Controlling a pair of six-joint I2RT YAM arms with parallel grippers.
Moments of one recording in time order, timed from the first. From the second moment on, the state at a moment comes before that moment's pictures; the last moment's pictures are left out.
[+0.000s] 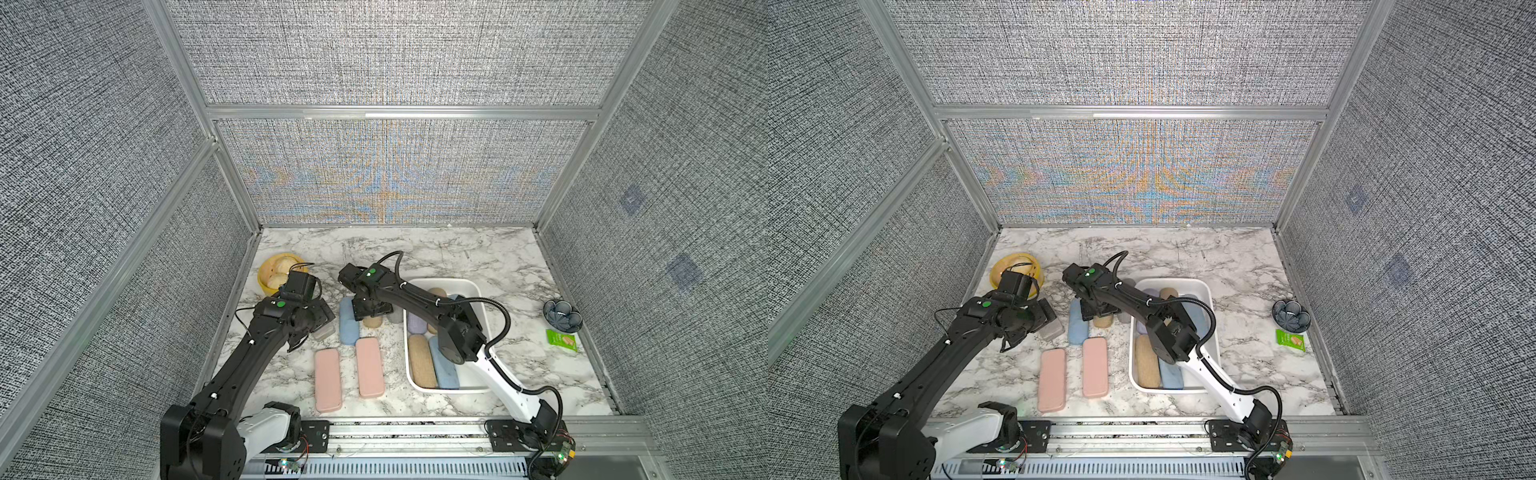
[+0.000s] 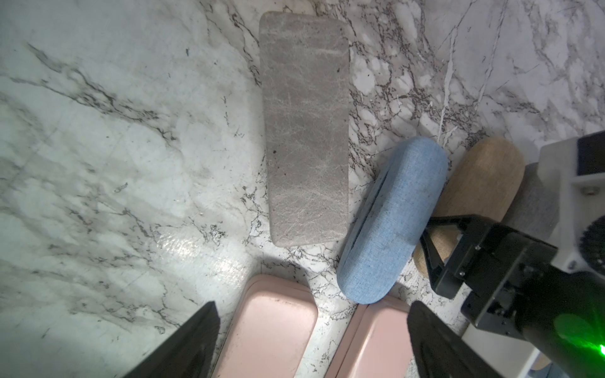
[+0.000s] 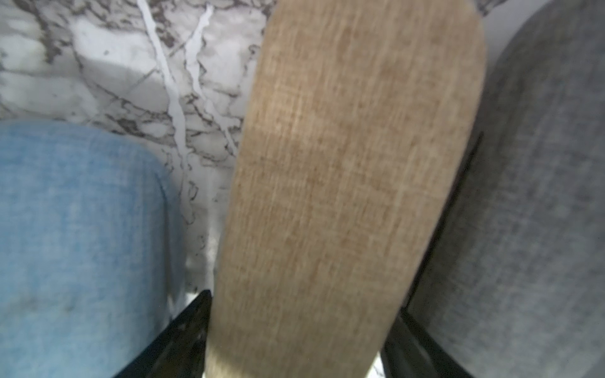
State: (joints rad) left arm -0.26 1.16 0.90 -0.91 -0.02 -0.82; right arm 0.91 2.60 2.43 -1.26 0.18 0.67
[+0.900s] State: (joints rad) left arm -0.26 1.16 0.99 -0.98 -0.02 -0.75; right arm 0.94 2.06 2.11 -1.29 0.14 0.68
